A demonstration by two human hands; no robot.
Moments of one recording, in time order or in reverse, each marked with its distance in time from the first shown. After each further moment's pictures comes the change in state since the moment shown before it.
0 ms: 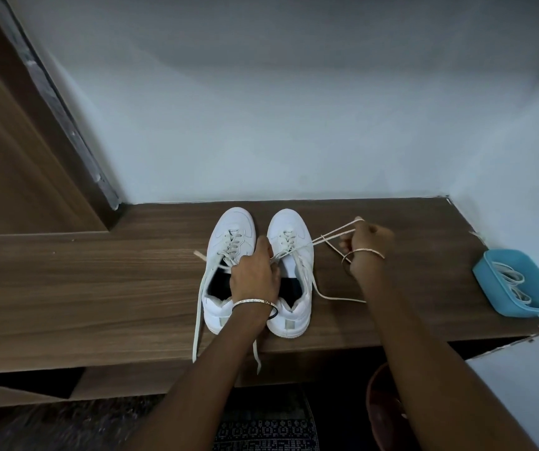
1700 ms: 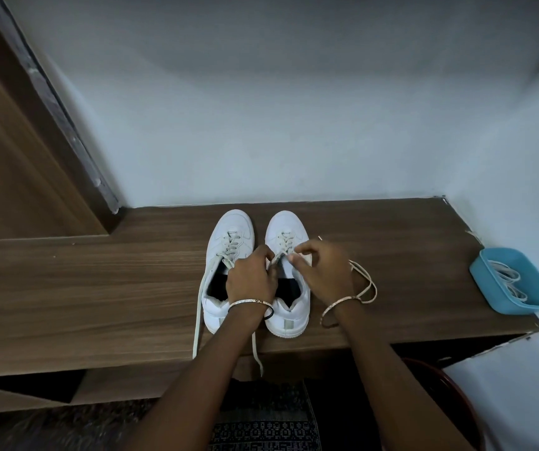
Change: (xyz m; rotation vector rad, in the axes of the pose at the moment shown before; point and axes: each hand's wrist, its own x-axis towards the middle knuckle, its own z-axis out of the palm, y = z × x) left_hand -0.001 -0.007 0.001 -0.057 0.000 -0.011; right_hand -0.073 0.024 -0.010 -0.691 -0.497 -0.663
